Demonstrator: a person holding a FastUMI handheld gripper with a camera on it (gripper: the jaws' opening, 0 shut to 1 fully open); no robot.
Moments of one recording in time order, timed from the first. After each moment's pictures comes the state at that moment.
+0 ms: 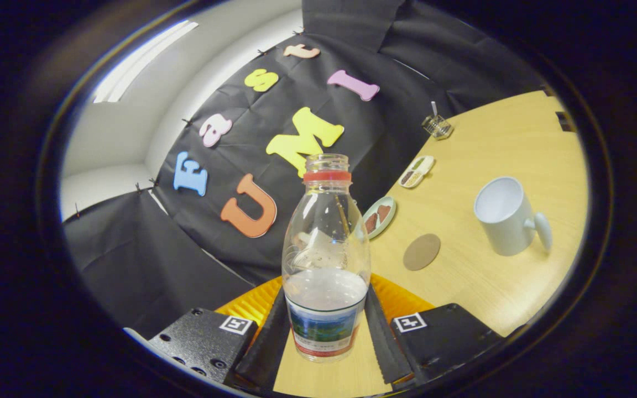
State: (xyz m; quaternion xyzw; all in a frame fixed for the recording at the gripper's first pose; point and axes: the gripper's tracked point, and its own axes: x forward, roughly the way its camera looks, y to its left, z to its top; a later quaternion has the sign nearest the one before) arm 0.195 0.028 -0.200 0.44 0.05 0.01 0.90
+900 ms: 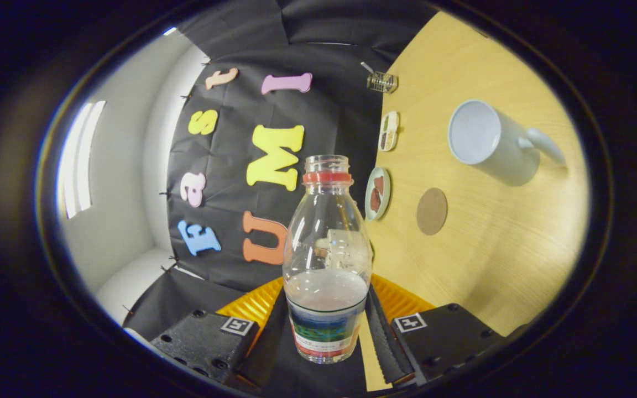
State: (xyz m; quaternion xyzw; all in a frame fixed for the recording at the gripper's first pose) arm 0.202 0.010 -0.199 0.65 0.04 0.03 0.76
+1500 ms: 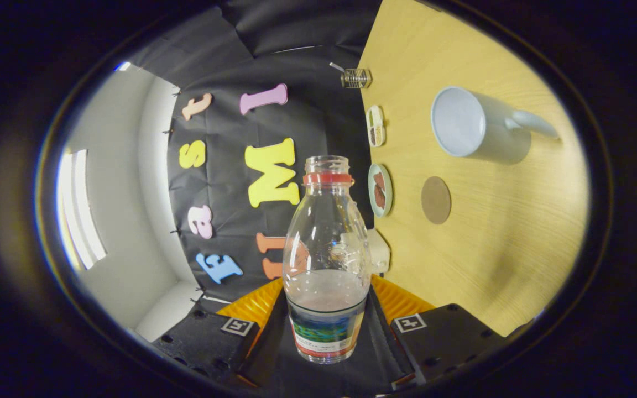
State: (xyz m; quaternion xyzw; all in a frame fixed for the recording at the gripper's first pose) arm 0.199 -0.013 -0.186 0.72 0.02 0.03 0.69
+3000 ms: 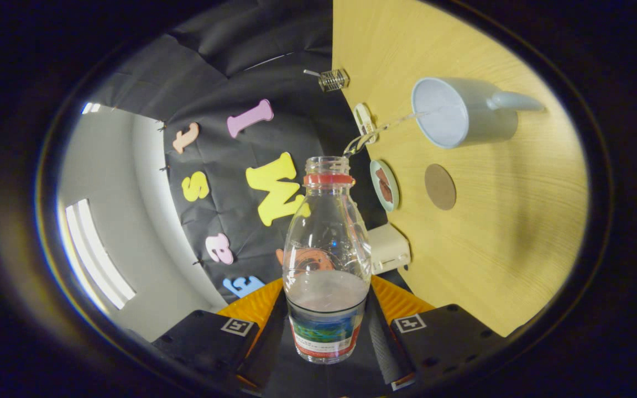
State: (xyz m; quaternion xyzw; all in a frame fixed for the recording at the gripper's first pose) arm 0.199 -0.035 -0.181 0.79 0.00 0.05 0.61
